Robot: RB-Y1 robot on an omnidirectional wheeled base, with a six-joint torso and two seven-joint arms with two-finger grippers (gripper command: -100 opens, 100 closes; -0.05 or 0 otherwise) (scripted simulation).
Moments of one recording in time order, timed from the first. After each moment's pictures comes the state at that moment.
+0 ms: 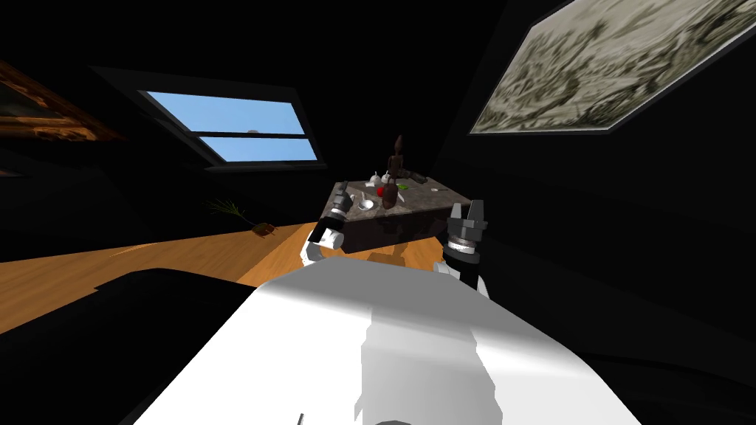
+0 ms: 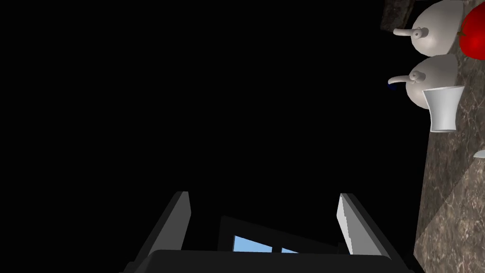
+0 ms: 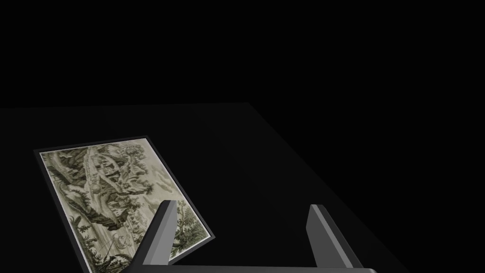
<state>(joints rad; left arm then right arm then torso) 0.22 0.17 -0.06 -2.28 0.19 0.11 -0.05 0.48 -0.05 -0.03 -2.26 0.10 -0.61 -0.06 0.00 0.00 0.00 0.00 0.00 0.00</state>
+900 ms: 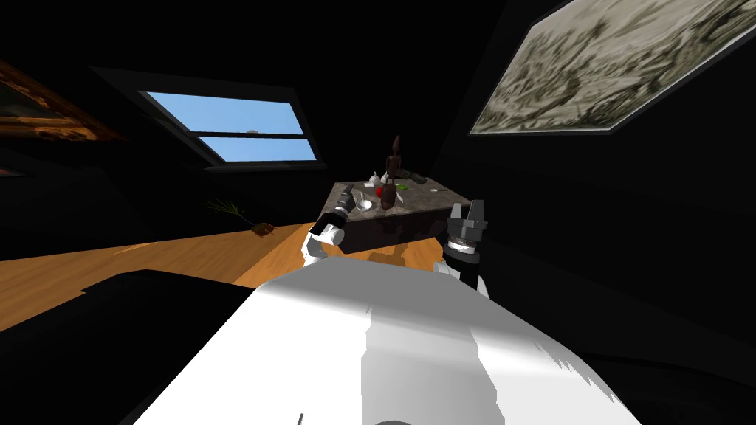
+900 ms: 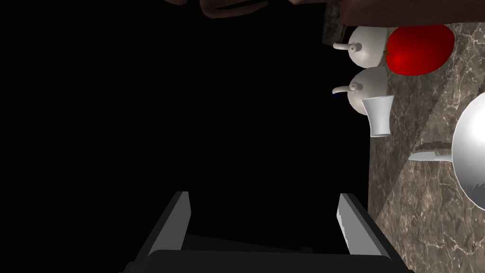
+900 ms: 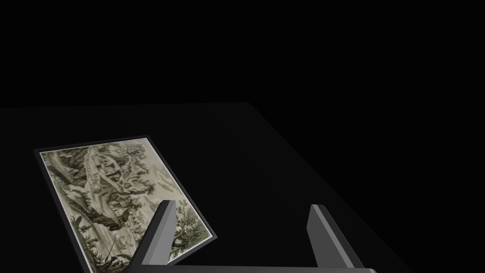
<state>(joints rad) 0.16 0.18 -0.05 -2.28 0.22 0.36 -0.05 0.48 -0.05 -0.03 -2.26 0.10 -0.61 -0.06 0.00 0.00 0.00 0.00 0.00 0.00</state>
